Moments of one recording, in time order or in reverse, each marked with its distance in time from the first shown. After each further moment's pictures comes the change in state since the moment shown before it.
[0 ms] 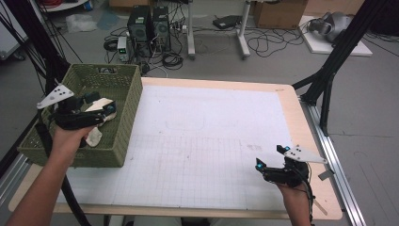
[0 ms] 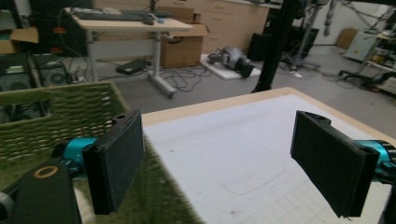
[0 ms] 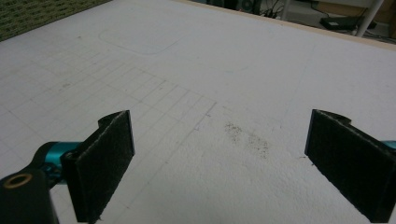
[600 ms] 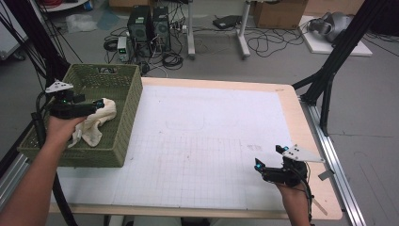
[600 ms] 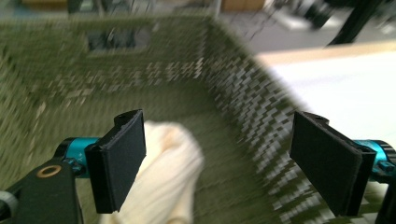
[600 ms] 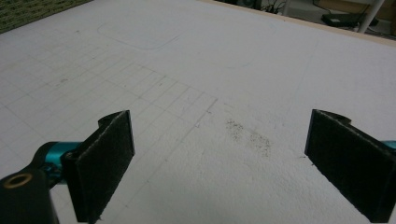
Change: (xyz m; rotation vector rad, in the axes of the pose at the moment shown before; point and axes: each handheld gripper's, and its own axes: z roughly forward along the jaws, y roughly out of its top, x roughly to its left) left arm 0.082 -0.024 0.026 0.296 0.263 -0.041; right arm 0.001 -0.001 0.004 0.013 -0.001 -0.007
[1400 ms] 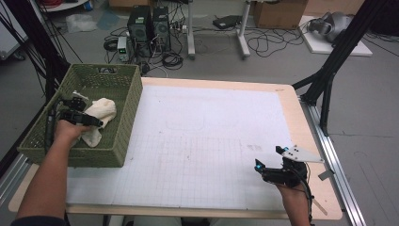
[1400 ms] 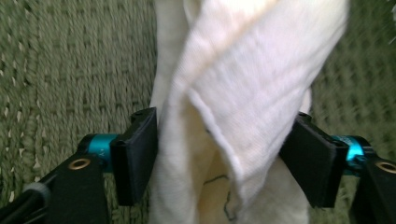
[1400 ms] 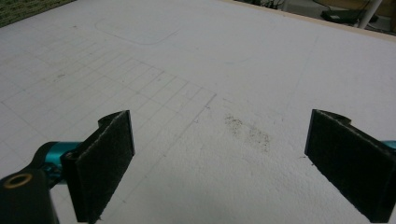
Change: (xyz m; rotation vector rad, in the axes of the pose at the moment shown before) left arm 0.026 -0.034 0.053 0.523 0.185 -0.074; right arm 0.000 -0.002 0.000 0.012 -0.004 0.000
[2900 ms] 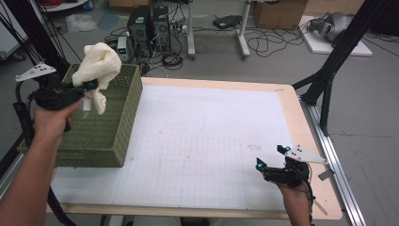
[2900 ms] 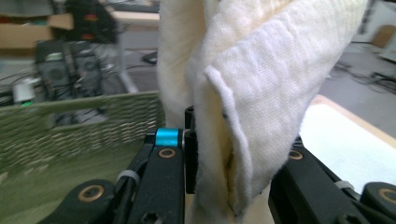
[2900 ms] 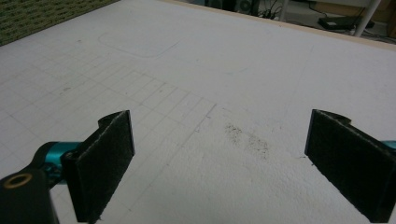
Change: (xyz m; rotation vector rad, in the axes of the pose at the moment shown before) left arm -0.056 0.013 -0.155 -0.763 -0.408 0.121; right arm 0.001 0.004 -0.006 -0.035 0.000 0.021
